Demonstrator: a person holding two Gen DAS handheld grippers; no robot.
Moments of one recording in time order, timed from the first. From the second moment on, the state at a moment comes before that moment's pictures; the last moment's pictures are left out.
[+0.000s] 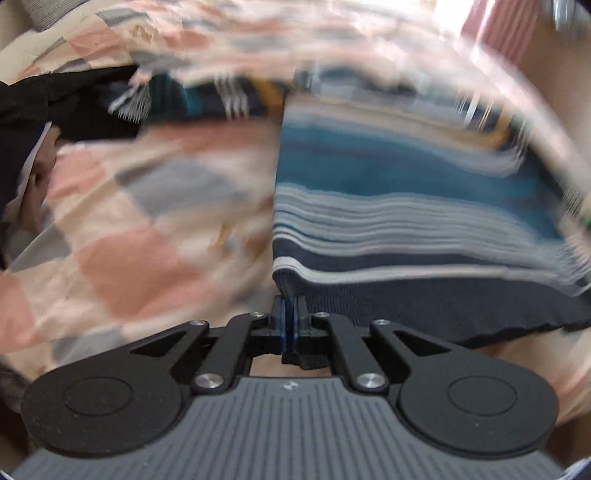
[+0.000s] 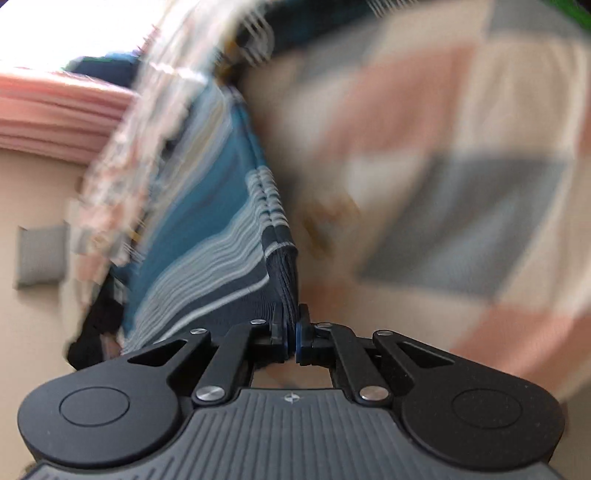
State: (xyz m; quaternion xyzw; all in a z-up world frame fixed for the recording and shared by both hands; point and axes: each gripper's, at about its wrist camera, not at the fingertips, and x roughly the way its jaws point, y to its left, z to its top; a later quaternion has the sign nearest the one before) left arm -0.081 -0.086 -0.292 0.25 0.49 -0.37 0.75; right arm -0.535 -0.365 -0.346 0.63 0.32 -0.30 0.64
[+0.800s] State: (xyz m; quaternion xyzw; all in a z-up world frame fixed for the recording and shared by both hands) left arm -0.144 -0.130 -0.394 0.35 0.56 -0.29 0.70; right arm -0.432 -0.331 -0.380 0.28 0.57 -0.26 0.73
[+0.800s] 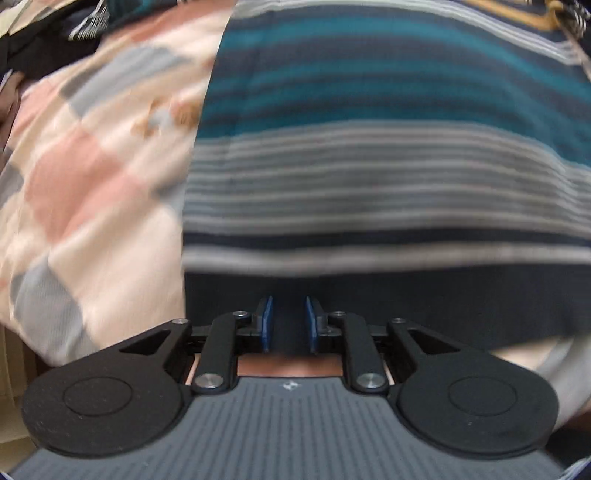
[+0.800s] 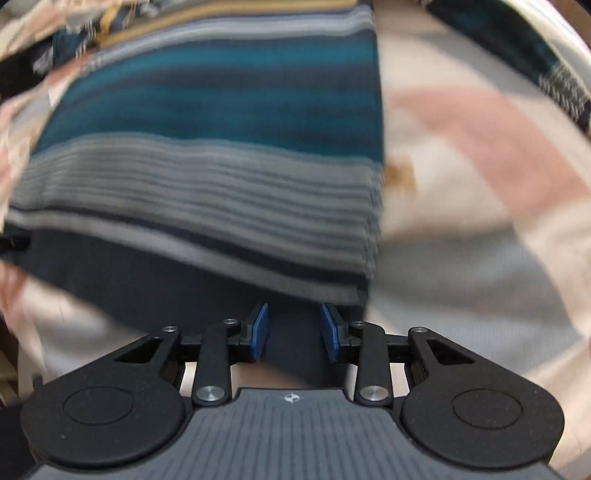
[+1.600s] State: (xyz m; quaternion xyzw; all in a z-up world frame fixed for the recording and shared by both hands) left arm -0.190 -0.126 -0.144 0.30 0.44 -0.35 0.77; right arm -0.396 -0.264 -0.158 0.32 0.39 -0.37 0.78
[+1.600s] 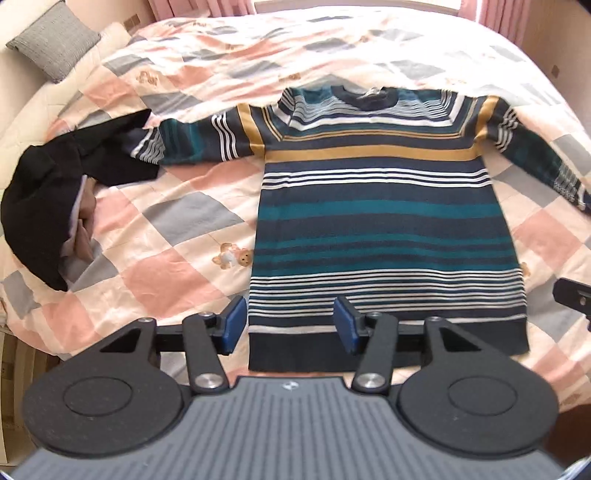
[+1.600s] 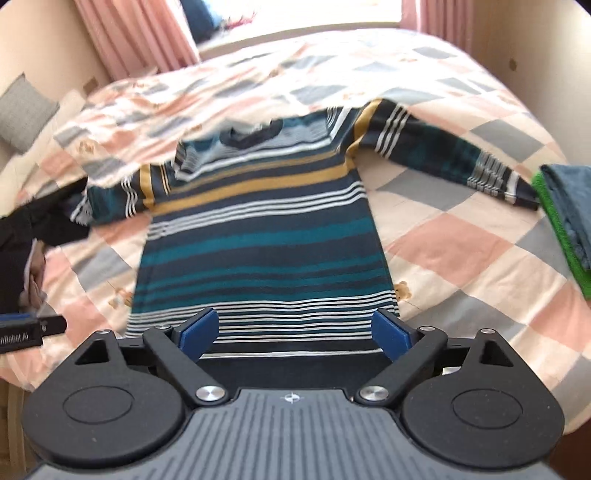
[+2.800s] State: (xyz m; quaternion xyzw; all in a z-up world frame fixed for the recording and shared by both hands) left arm -0.201 -0.142 -0.131 0.21 0.48 -0.32 0.79; right arm -0.408 -0.310 -0.161 0.28 0.44 -0.32 0.79
